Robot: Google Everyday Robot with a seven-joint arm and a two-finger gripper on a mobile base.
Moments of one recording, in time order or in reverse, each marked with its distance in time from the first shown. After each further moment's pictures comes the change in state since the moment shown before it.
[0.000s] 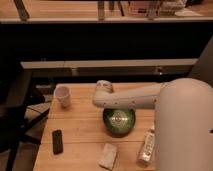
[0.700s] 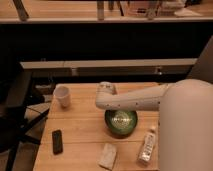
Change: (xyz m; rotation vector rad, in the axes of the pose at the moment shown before) arm -0.008 -0.005 0.002 -0.016 -0.005 -0.019
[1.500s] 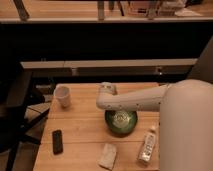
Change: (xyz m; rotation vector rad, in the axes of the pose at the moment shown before) arm -0.005 0.002 0.004 -0.019 0.000 -0.014
